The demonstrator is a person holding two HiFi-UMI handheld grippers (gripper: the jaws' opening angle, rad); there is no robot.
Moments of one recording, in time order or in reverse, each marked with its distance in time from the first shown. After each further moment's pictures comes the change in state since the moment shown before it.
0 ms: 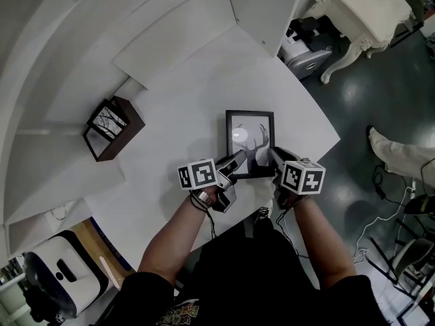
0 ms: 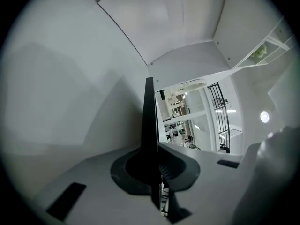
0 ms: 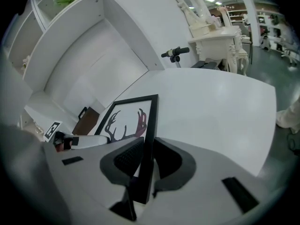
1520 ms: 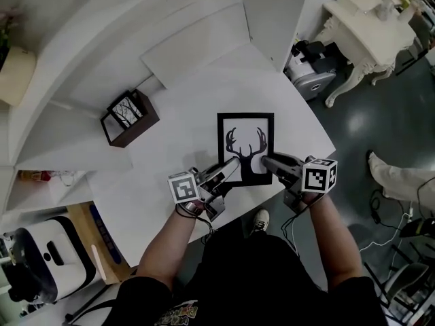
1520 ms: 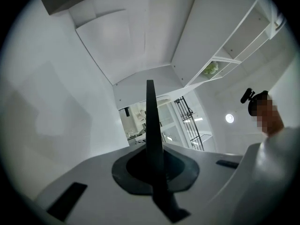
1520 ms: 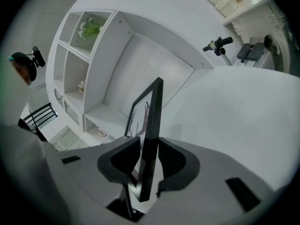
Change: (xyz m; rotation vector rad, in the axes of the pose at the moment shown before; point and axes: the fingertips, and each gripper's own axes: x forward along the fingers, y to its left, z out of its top) left arm -0.074 -0.086 0.003 0.154 -0.213 -0.337; right arm -0.068 0.092 0.030 -0.058 0.019 0.648
